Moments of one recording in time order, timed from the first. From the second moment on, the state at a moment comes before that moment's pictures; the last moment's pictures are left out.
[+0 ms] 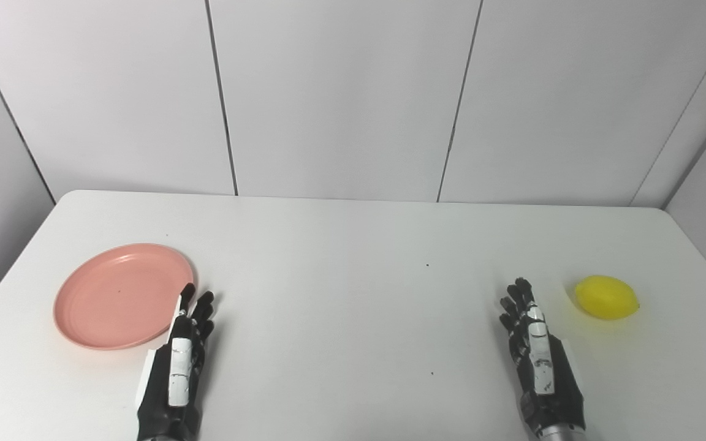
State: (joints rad) left arm 0.10 -0.04 0.08 -0.19 -0.06 0.04 -0.07; right arm 0.04 -0.03 -0.04 -0.08 0.16 -0.02 0.03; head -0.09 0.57
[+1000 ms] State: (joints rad) left arm 0.08 -0.04 0.09 -0.16 -0.06 0.03 -0.07; right arm 0.04 -0.03 -0.04 -0.07 0.17 -0.03 0.03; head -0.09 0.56
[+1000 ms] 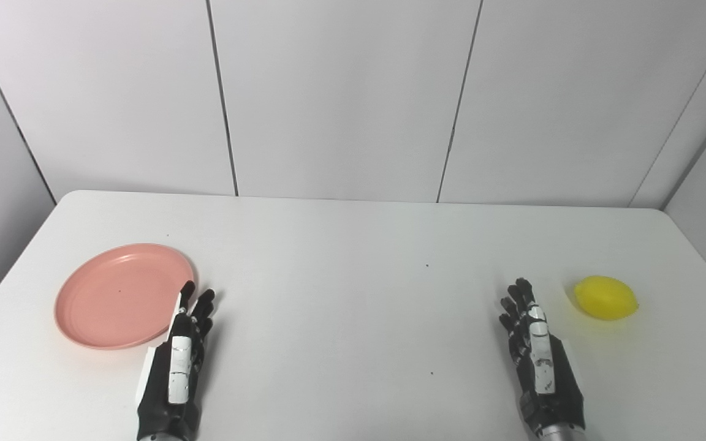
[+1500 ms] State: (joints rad) left arm 0.07 -0.05 0.04 -0.13 -0.03 0.00 -0.02; right arm 0.02 -0.07 -0.06 -0.04 0.23 -0.03 0.10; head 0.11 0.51
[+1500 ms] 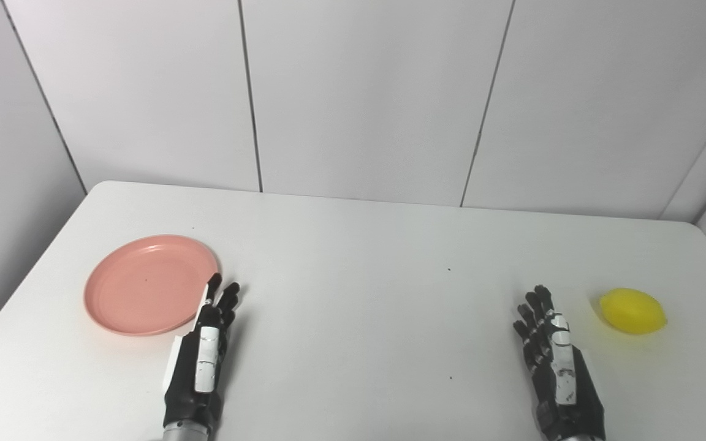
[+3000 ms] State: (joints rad) left arm 0.03 -0.11 -0.02 -0.05 0.03 -0.13 0.04; right arm -0.02 -0.13 -0.11 0.03 0.29 -0.04 0.17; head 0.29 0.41
